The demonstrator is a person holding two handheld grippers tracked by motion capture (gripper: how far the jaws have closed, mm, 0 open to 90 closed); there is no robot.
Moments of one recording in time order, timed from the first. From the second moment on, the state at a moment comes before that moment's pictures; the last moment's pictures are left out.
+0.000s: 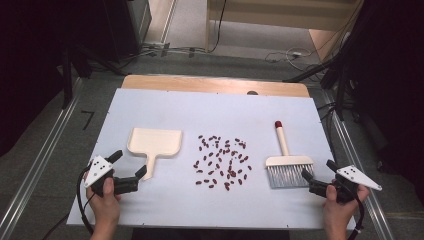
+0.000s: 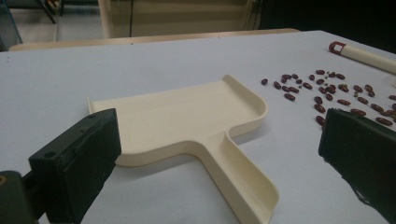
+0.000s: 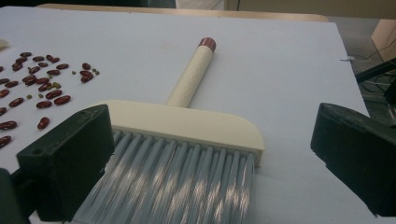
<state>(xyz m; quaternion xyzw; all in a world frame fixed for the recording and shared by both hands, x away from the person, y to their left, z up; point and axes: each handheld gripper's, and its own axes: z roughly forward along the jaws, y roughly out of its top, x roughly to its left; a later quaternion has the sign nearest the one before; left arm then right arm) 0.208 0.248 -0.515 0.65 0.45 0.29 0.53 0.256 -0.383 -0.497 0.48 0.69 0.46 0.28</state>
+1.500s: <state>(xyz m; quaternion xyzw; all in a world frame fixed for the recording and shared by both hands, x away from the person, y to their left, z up) 0.210 0.245 -0.516 0.66 0.45 0.28 0.52 0.389 -0.309 -0.457 0.55 0.79 0.26 0.09</state>
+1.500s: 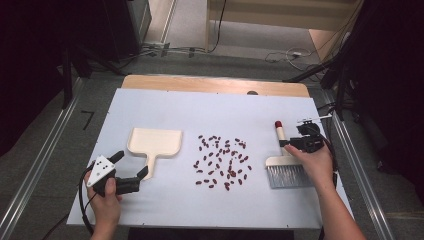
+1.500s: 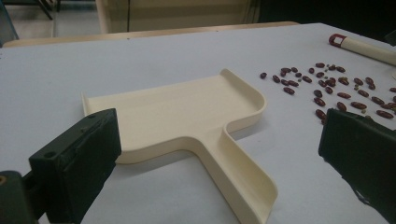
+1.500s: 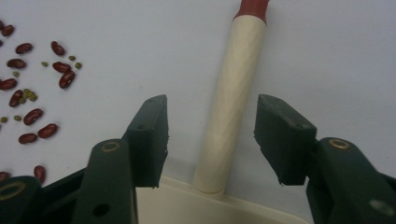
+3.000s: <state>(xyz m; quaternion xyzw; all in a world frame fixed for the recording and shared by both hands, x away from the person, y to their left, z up) 0.211 0.227 -0.509 0.69 0.44 0.31 0.48 0.369 -0.306 -0.469 0.59 0.74 0.28 0.16</state>
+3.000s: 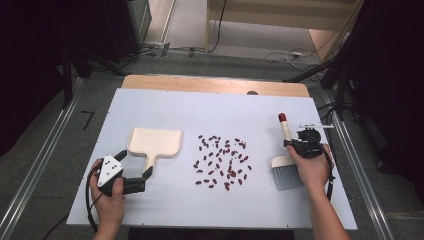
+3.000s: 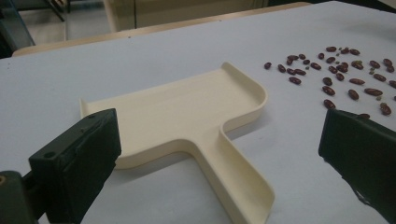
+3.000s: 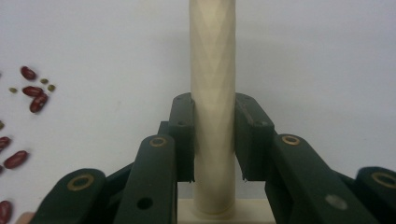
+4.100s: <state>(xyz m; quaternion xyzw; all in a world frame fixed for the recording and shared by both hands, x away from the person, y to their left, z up) 0.233 0.155 -0.463 0.70 0.37 0.28 0.54 0.291 -0.317 -0.421 0.49 0.65 0.52 0.25</state>
